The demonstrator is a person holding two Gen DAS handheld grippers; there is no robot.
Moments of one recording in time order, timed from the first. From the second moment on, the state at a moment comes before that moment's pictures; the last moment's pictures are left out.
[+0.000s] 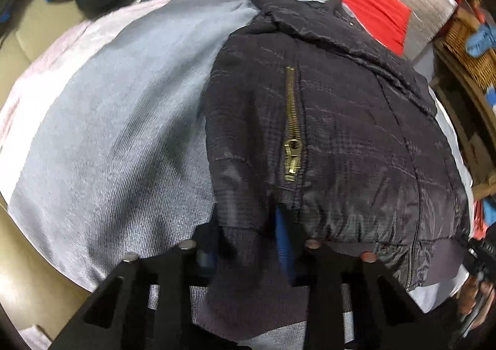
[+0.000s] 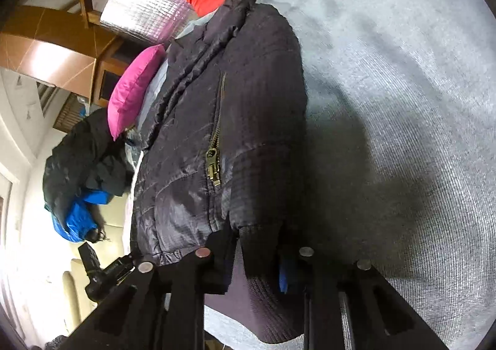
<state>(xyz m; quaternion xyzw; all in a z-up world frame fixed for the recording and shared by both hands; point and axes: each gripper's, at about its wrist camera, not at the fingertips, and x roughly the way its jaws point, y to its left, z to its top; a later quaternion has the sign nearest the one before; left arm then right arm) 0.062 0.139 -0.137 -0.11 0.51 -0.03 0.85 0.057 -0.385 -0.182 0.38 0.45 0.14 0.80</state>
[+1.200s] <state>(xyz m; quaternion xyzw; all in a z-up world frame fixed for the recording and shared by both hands) 0.057 0.152 -0.125 -0.10 0.49 -0.06 0.86 0.023 -0.396 -0.175 0.34 0.47 0.16 0.80</state>
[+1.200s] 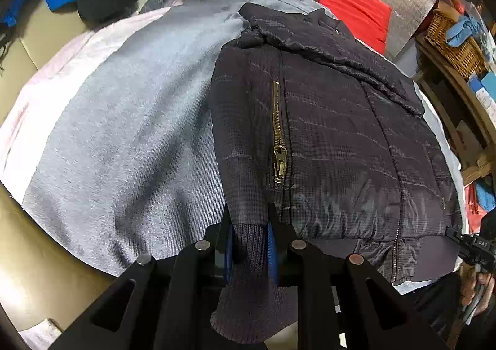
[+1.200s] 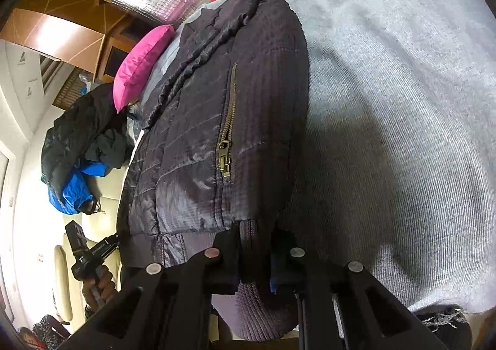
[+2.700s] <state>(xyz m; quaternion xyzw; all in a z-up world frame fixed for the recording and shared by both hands) 0.065 0.143 -0.136 -0.08 0.50 -0.04 0.86 0.036 -0.410 -0.182 0.34 0.48 0.17 0.79</state>
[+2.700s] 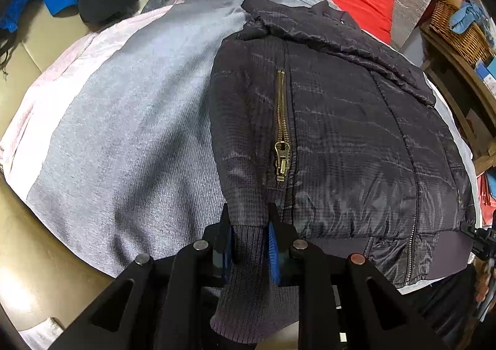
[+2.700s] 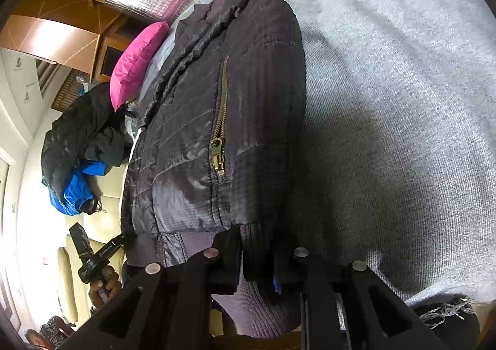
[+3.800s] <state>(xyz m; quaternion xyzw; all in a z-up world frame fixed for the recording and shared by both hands) 0.029 0.174 -0.100 -0.15 0.48 -0.08 0.86 0.016 -0.414 -0.152 0.34 0.46 0.22 0.79</state>
